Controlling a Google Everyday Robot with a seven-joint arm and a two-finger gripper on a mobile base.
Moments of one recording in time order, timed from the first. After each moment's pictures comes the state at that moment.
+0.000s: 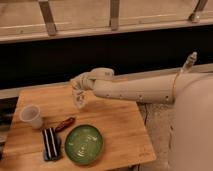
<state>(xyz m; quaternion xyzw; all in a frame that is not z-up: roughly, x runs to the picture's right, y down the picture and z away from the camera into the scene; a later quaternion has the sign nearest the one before) -0.166 -0.053 0.781 -0.14 -0.32 0.51 0.78</state>
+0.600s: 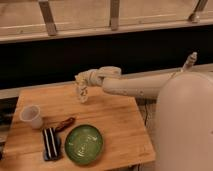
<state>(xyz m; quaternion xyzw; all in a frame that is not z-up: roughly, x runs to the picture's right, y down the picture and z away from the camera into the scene) -0.154 -0.069 0.816 -0.13 -0.36 0.46 0.80</state>
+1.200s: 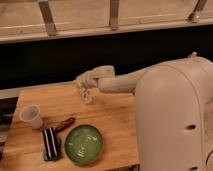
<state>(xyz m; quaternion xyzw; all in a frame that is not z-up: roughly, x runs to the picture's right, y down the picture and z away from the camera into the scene) -0.160 -0.046 0.825 -0.13 -0.33 0.39 0.85</state>
